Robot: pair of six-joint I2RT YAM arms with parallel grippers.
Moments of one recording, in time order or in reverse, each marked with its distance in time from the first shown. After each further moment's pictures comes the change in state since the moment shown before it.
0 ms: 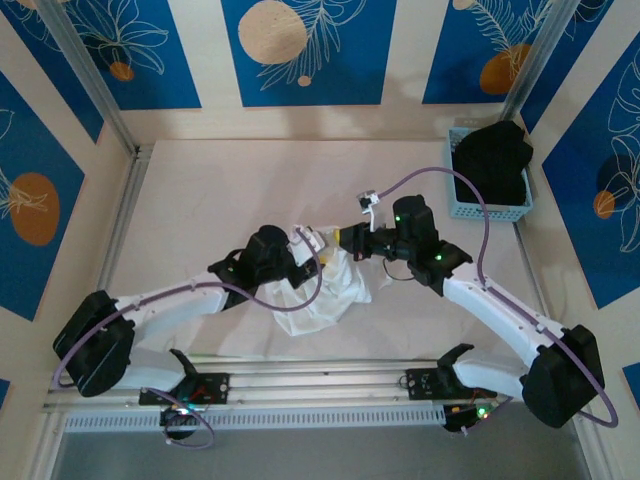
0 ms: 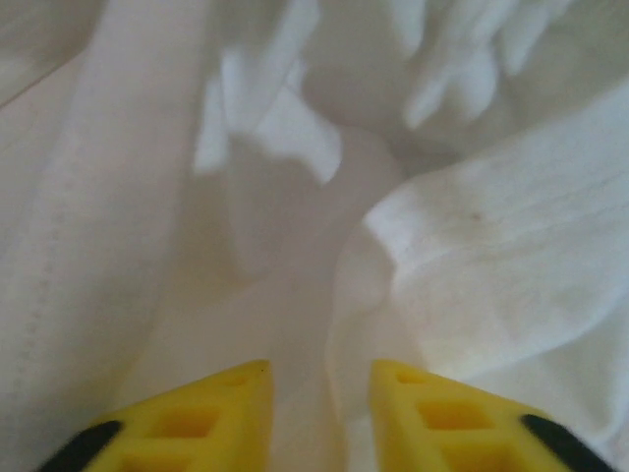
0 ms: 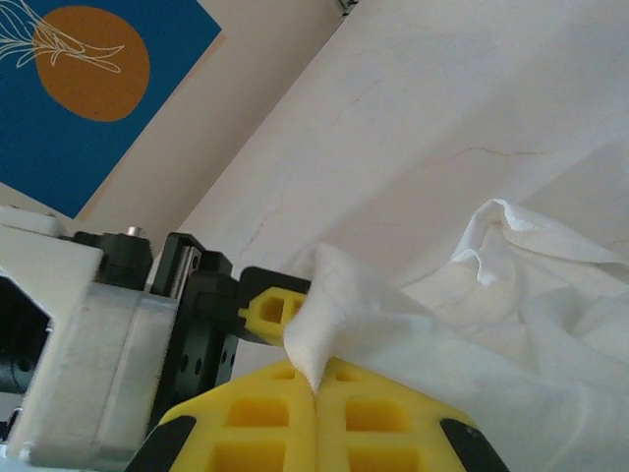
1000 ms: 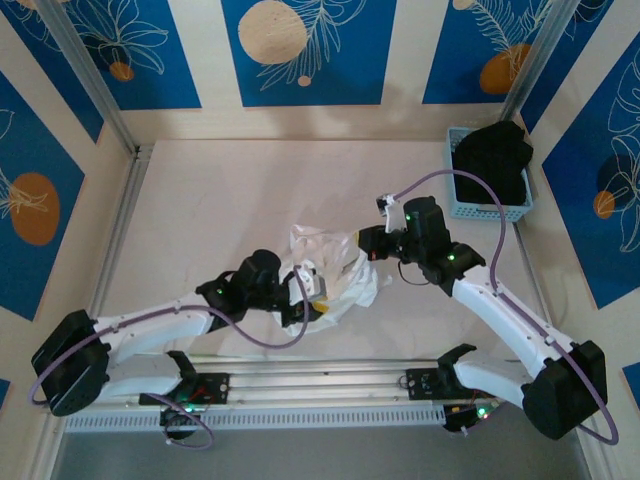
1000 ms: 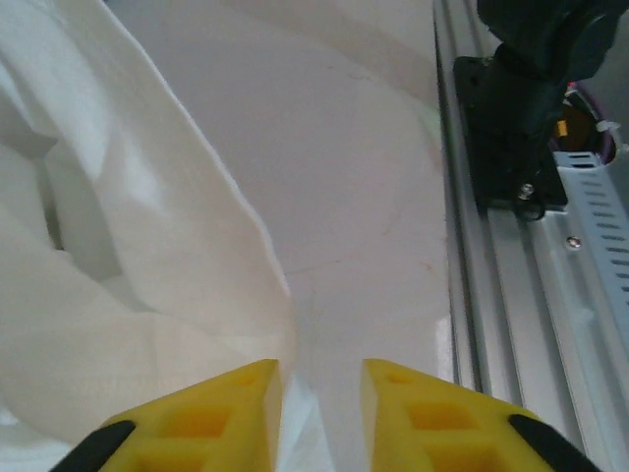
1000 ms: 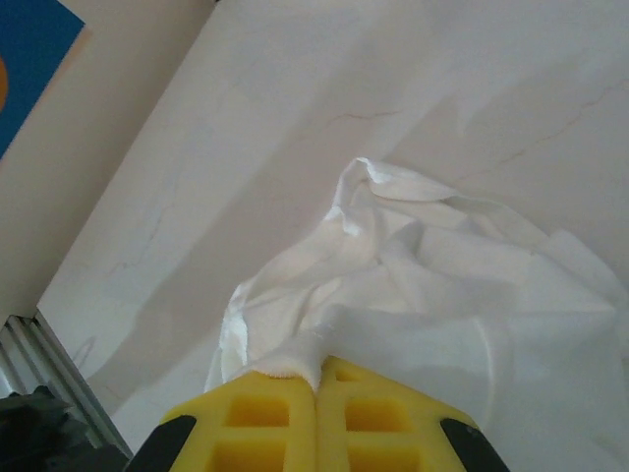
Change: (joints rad) left arm -0.091 -0.180 -0.166 -0.047 0.399 0.048; right arm -0.070 -0.056 0.008 -0.224 0.143 -0.031
